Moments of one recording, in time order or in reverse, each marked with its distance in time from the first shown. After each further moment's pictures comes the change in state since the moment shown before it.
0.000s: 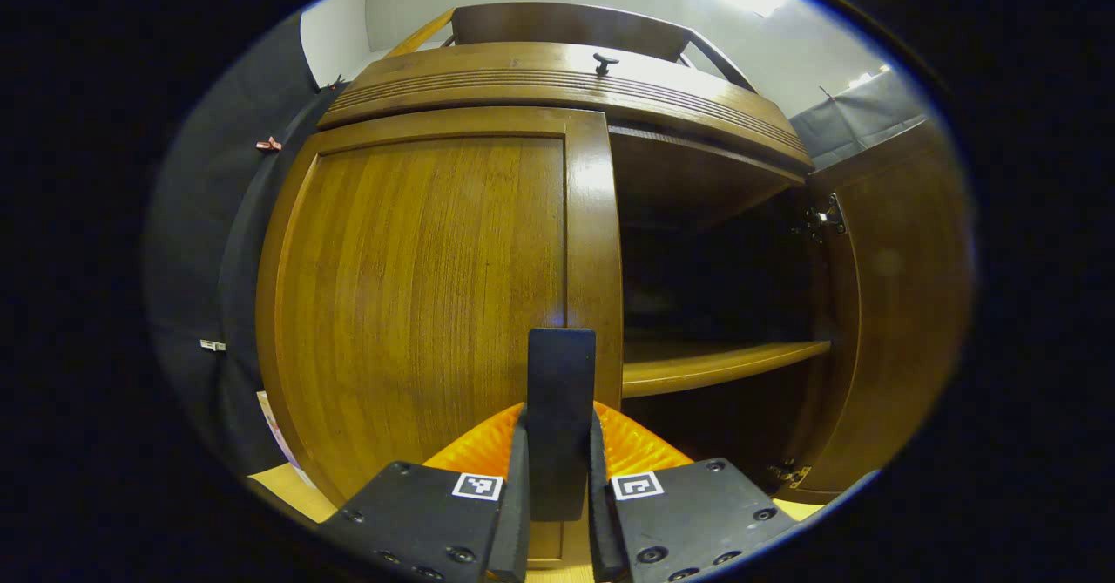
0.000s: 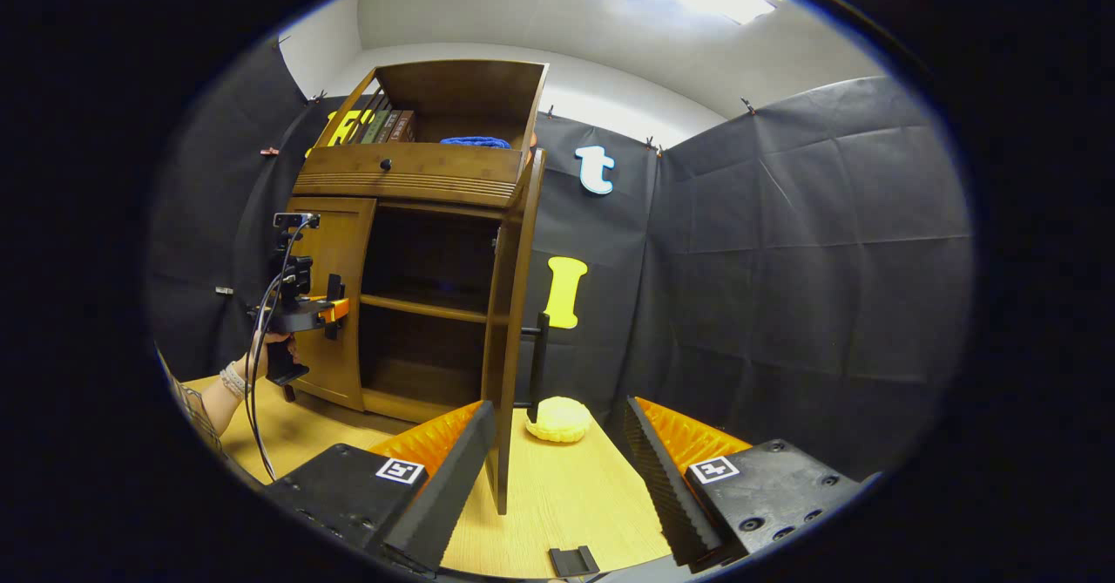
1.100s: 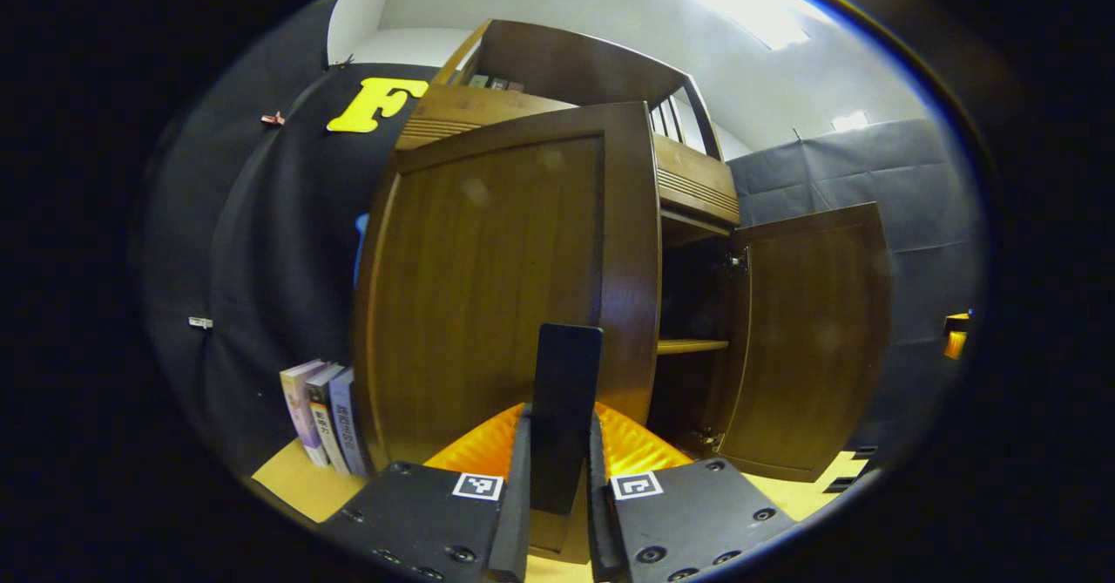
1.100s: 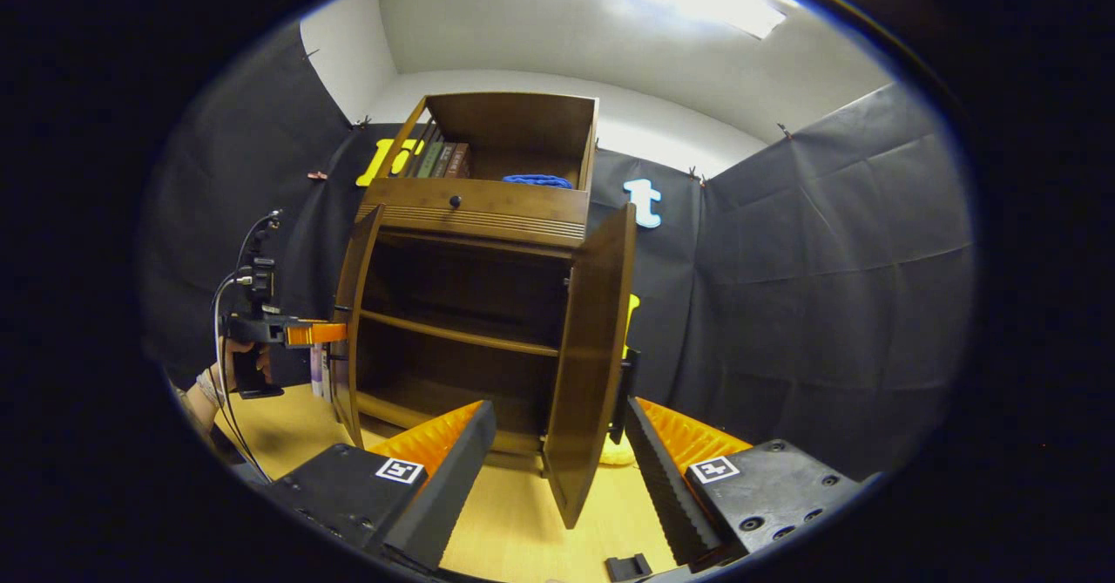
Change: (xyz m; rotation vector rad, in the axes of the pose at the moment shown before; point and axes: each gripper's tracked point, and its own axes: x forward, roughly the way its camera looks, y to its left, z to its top) left arm -0.172 0.065 0.020 -0.073 0.020 -0.174; right arm -0.029 0.094 0.029 0.030 -0.103 0.182
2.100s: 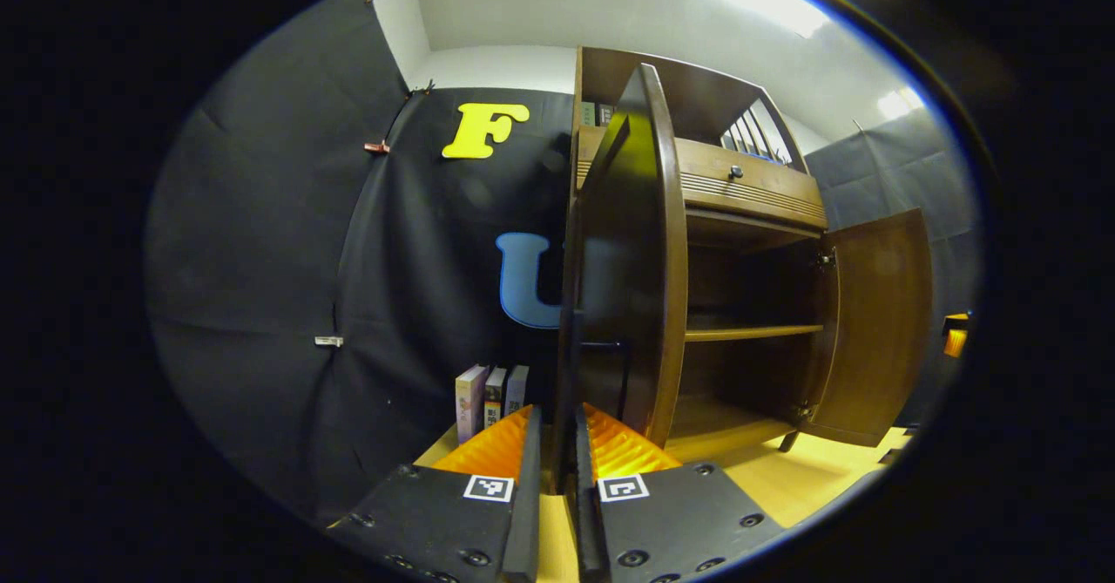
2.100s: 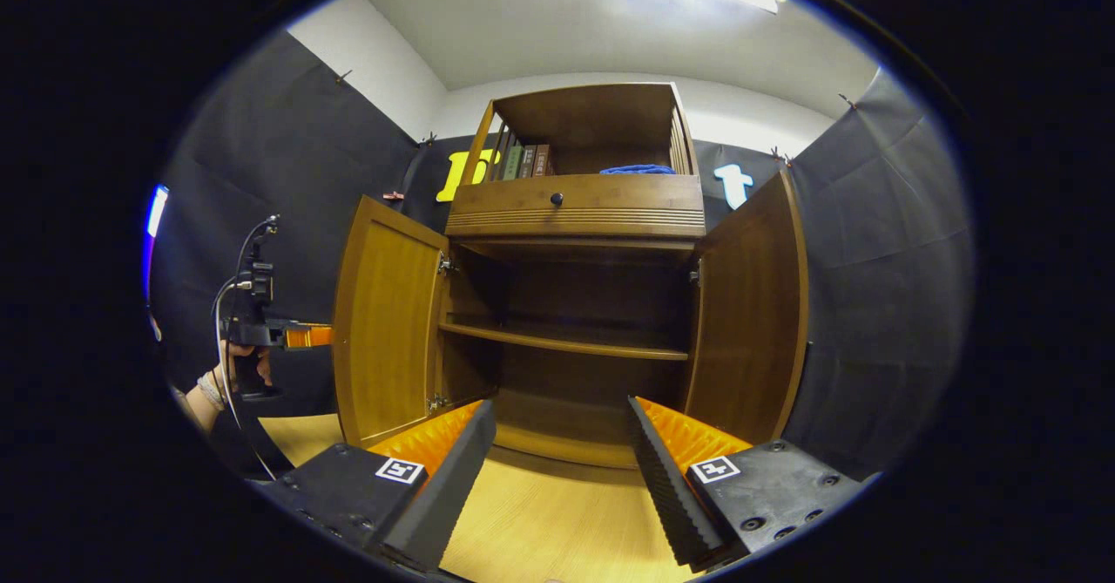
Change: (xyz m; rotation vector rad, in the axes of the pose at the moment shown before) left arm -0.117 0.139 0.014 0.064 0.008 0.300; right arm 0.041 0.113 -0.017 0.101 0.005 0.285
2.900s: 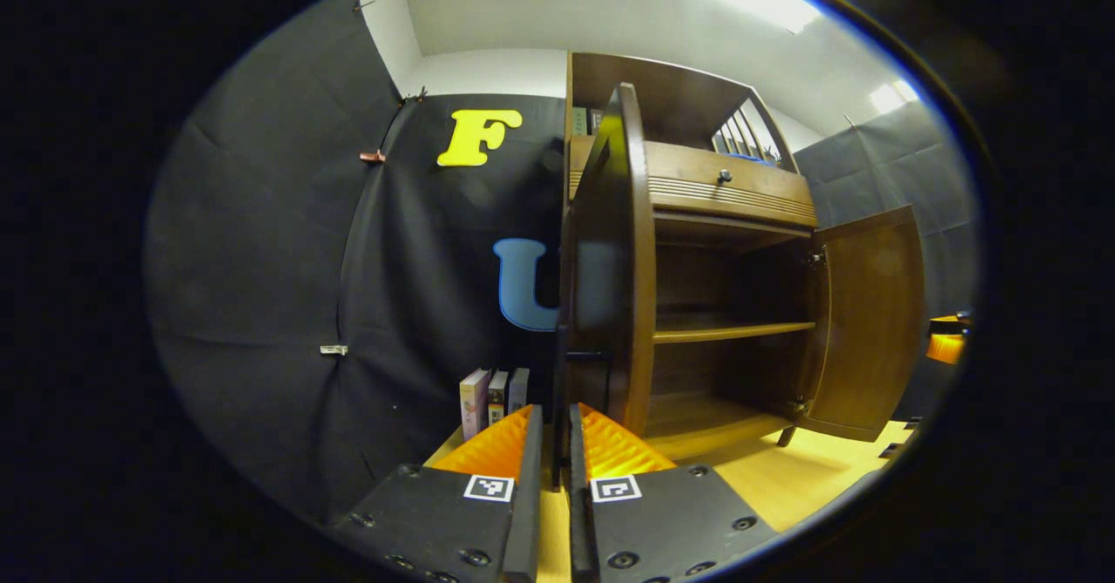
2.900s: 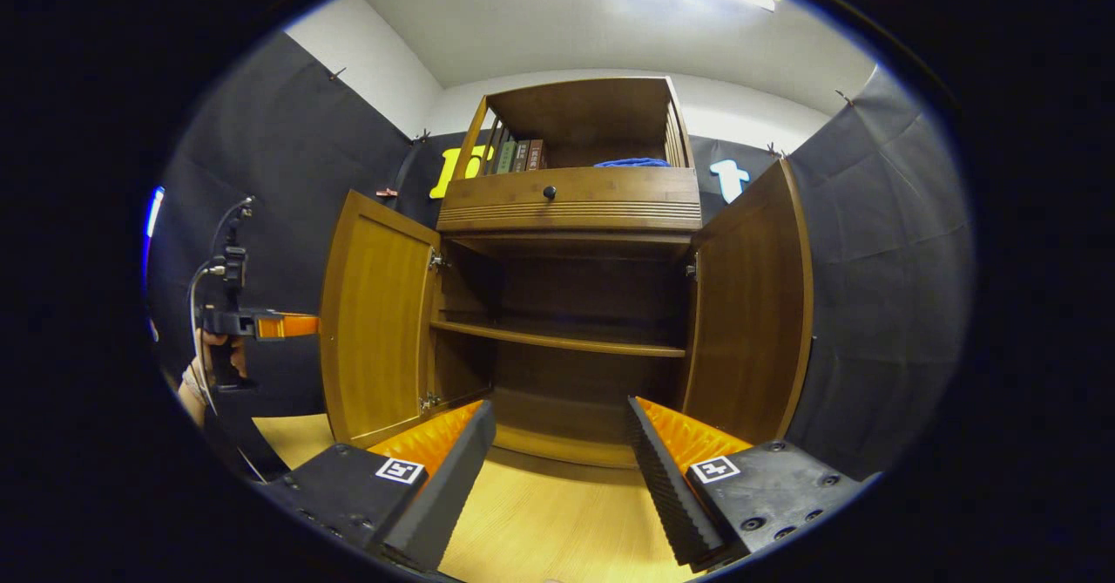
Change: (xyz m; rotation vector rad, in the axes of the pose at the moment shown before) left arm -0.034 -0.013 0.022 0.019 -0.008 -0.020; right arm 0.016 -0.009 -0.008 -0.004 0.006 -0.022
